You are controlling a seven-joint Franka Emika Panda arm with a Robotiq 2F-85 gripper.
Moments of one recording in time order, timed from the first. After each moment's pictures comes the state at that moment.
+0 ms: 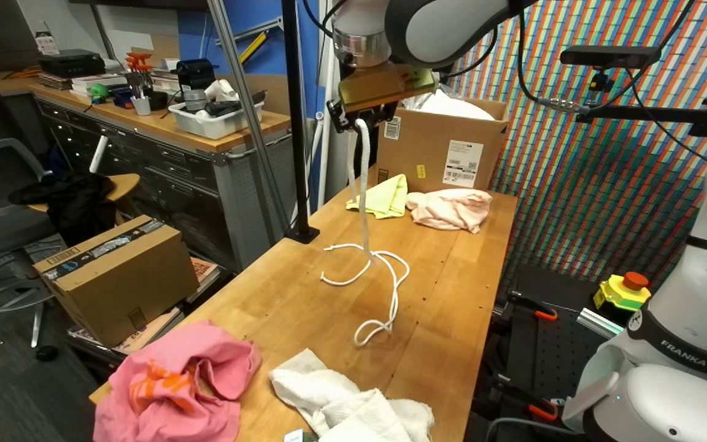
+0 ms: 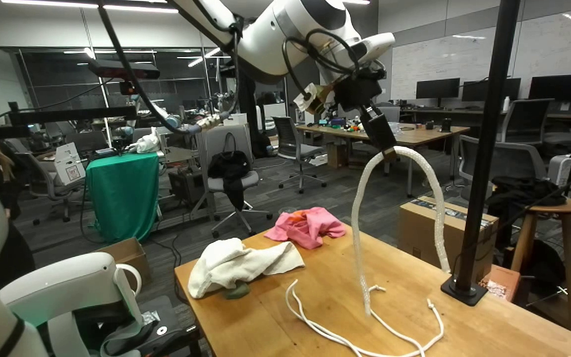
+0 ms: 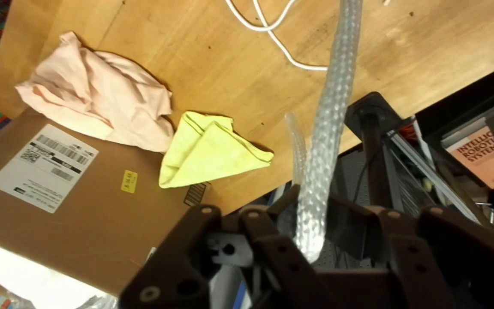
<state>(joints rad) 0.10 -0.03 0.01 -2.08 -0.57 2.14 1.15</state>
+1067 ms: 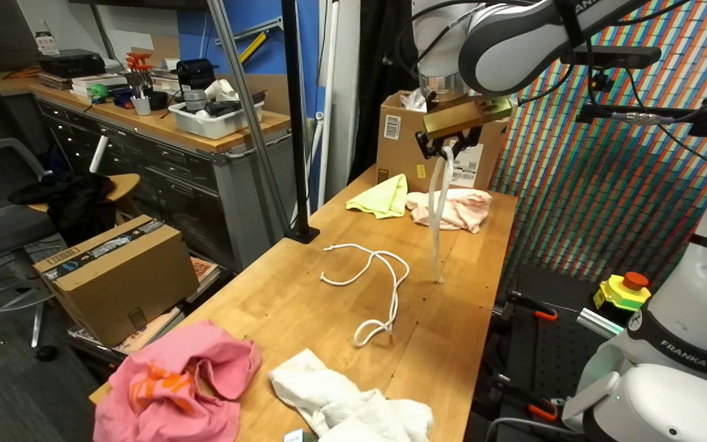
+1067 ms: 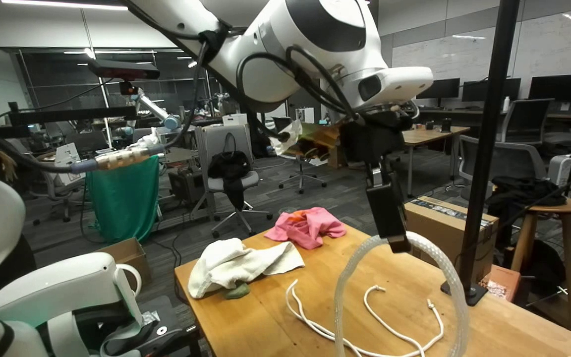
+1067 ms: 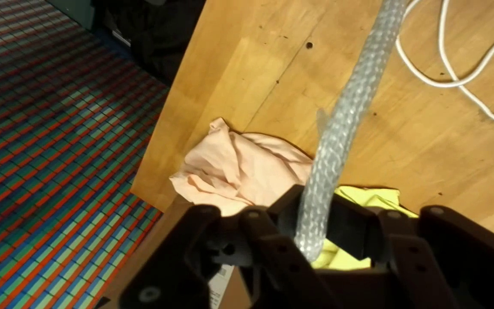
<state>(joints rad) -0.10 -0.21 -0.04 -2.40 -0.56 2.09 1.15</state>
